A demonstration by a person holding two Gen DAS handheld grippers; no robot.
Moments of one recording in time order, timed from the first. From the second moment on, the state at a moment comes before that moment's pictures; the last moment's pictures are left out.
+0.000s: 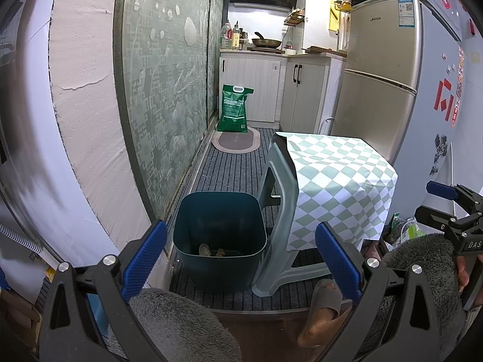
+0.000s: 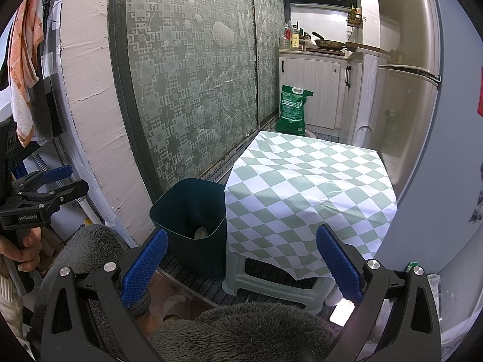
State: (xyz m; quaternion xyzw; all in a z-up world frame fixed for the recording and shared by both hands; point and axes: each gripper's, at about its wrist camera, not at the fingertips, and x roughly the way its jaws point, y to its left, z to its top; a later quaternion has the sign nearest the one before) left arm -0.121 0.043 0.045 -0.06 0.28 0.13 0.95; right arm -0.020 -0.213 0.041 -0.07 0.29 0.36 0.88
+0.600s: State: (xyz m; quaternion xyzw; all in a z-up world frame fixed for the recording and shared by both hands) left arm -0.123 0.047 0.046 -0.06 0.29 0.12 0.95; right arm -0.021 -0.213 0.041 -0.07 0.29 0.36 0.88
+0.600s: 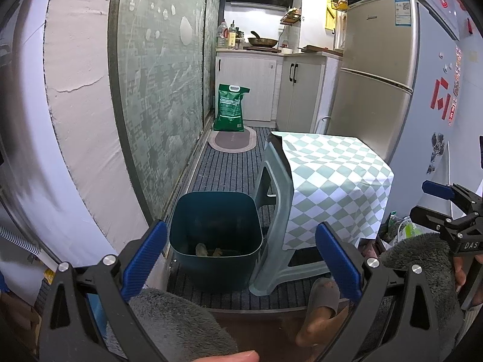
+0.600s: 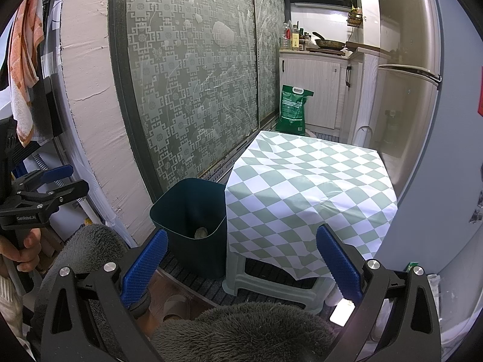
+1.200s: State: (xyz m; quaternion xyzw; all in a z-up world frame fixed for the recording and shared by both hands) left arm -0.121 0.048 0.047 -0.05 0.29 0.11 0.95; right arm -0.021 -0.212 0.042 -0.07 0.29 0.36 0.88
